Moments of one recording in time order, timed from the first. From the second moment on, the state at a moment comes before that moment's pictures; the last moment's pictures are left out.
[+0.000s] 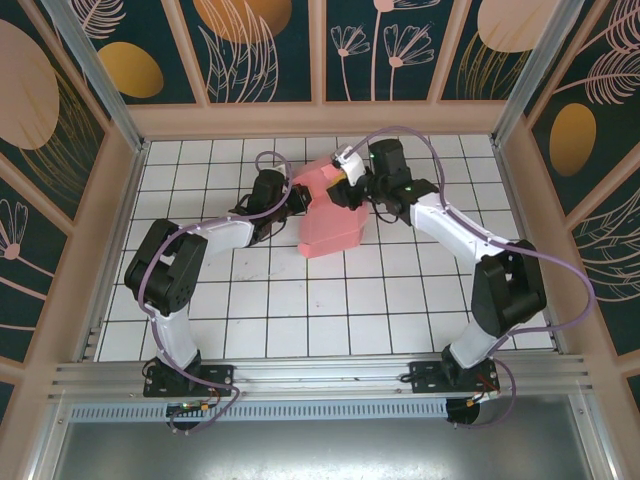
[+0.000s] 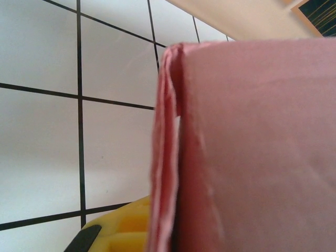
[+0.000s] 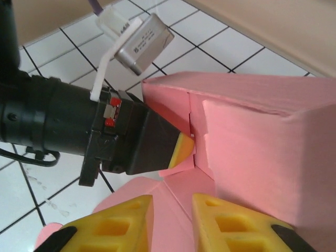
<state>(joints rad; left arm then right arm) -0.50 1.88 1.09 0.28 0.15 -0.74 0.51 1.64 1.29 -0.25 -0.41 -0.22</state>
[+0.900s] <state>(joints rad) -0.50 1.89 1.09 0.28 0.18 -0.75 0.35 1.38 1.12 -0.04 -0.57 -0.08</state>
